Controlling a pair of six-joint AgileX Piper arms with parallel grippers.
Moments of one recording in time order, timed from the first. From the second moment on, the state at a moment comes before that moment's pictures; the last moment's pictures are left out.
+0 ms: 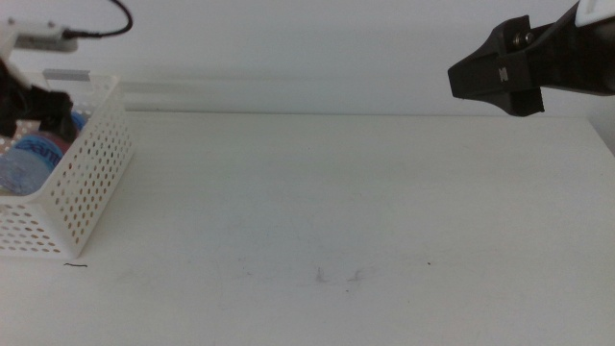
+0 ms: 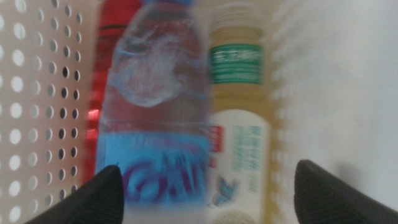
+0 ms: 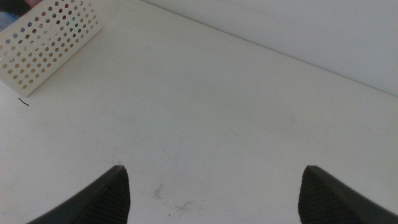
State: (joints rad) left arm 0.22 1.87 -1.57 -0.15 0.94 0.36; right arm 0.58 1.18 -1.36 -0.04 0.92 0.10
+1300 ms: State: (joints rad) left arm -0.14 0.64 -0.93 -0.11 0.61 0.11; right arm 0.58 1.18 -1.36 -0.04 0.92 0.10
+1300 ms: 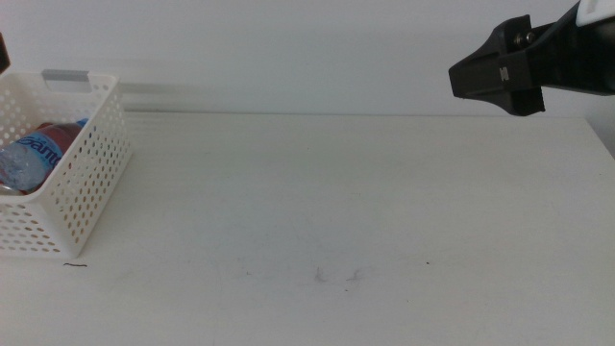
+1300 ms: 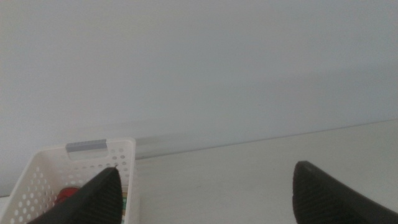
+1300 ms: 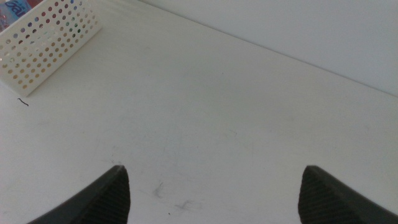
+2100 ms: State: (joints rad) left arm -0.14 0.21 -0.31 -0.11 0.44 0.11; right arm 0.26 0.39 -0.56 -0.12 0.33 0.10
